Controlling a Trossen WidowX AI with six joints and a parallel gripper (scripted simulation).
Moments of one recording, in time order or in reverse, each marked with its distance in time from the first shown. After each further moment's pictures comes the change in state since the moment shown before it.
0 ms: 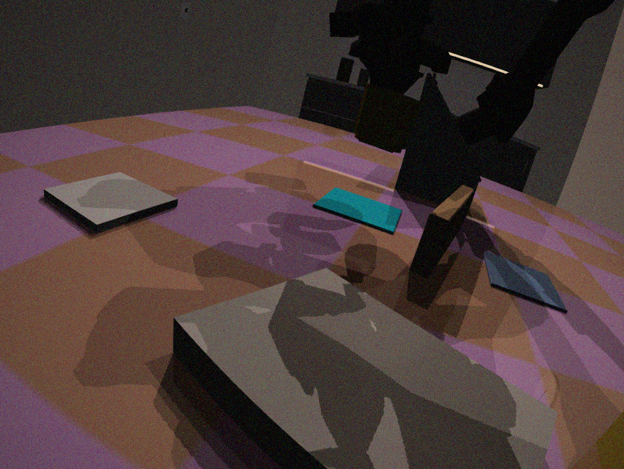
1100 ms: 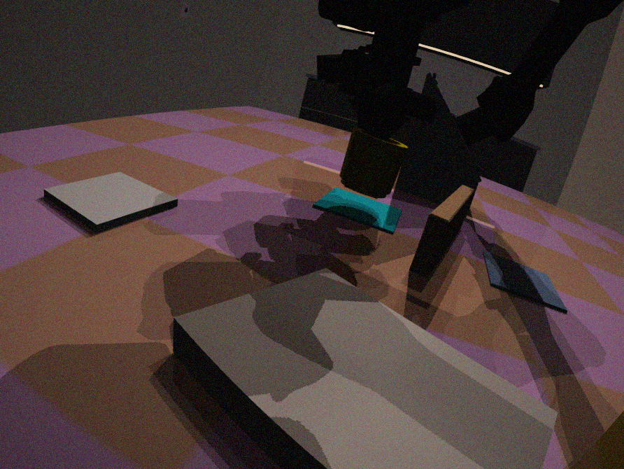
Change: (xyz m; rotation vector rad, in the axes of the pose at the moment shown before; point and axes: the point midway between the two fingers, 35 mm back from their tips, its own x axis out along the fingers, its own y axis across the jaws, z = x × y) arm 0.058 0.002 0.001 -0.004 0.001 0.001
